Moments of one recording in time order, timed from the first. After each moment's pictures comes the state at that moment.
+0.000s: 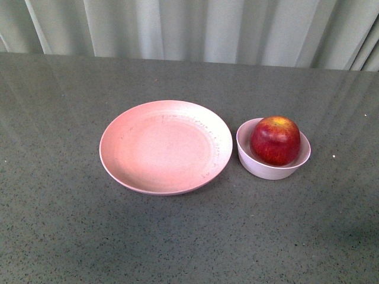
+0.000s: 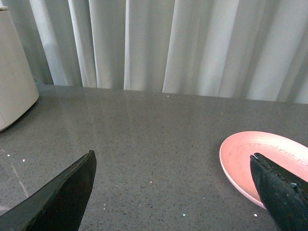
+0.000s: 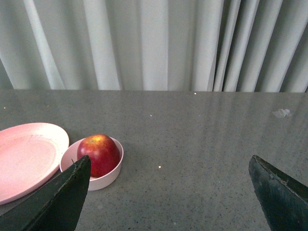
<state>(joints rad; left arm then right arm) 0.00 0.02 0.01 0.00 0.00 -0.01 0.00 0.01 0.02 0.00 0.00 0.00</state>
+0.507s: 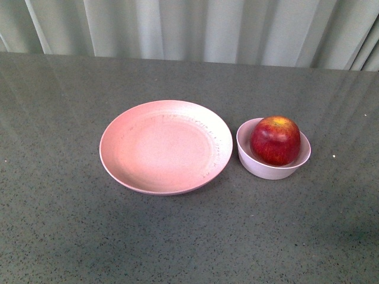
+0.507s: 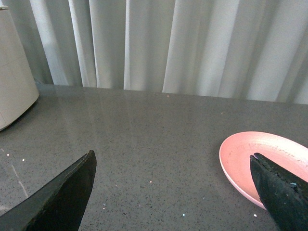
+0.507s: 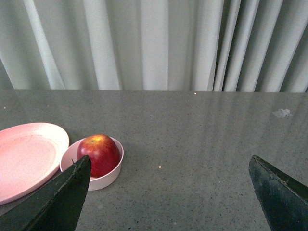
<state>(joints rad) 0.00 0.02 0.01 0.00 0.00 -0.01 0.00 0.01 0.02 0.00 0.00 0.00</state>
